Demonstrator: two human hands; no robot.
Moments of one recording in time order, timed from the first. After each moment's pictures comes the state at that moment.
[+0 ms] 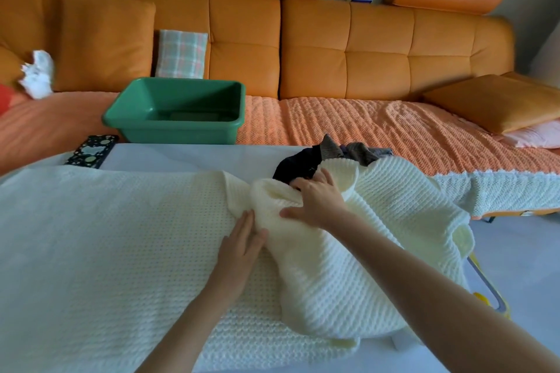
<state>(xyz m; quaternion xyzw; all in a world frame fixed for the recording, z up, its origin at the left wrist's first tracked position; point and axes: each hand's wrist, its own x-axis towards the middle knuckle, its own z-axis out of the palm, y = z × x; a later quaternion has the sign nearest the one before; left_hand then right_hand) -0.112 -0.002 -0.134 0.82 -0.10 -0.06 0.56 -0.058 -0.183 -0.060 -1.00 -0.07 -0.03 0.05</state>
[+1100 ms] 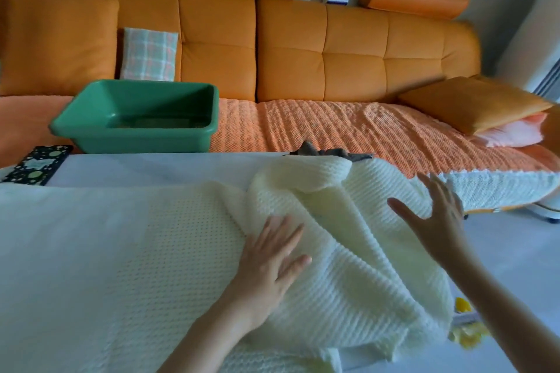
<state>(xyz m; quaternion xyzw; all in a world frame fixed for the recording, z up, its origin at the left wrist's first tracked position) -0.111 -0.062 -0.107 0.88 -0.32 -0.08 0.34 -0.142 -0.338 -0.049 -0.92 0.20 -0.24 0.22</state>
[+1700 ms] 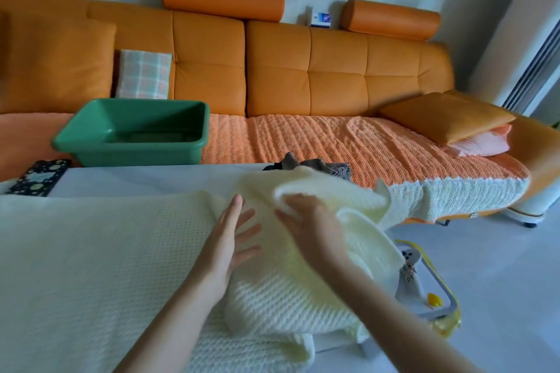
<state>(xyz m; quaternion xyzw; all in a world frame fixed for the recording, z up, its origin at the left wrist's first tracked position) -0.121 -0.054 -0.038 0.57 0.01 -0.16 0.81 -0.150 -0.195 -0.012 -0.93 0.03 -0.20 0.30</state>
